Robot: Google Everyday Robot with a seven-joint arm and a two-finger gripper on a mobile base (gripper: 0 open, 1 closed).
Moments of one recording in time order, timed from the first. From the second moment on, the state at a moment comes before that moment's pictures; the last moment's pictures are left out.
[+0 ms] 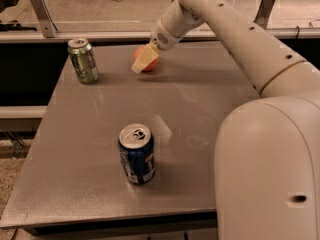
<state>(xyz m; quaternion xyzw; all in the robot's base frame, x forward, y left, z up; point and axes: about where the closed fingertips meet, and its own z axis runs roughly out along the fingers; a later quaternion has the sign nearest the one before) 0.753 0.034 0.858 -0.53 0.78 0.16 0.29</state>
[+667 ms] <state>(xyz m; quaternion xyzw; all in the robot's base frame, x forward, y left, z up) 0.734 0.019 0.869 -0.56 0.76 0.16 0.29</state>
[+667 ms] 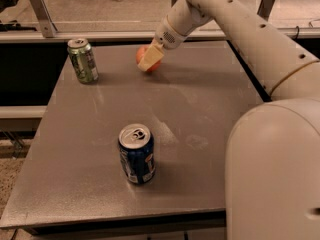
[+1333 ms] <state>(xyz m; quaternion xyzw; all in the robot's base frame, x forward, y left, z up) 0.673 -0.005 0.894 -0.62 0.70 0.19 0.30</state>
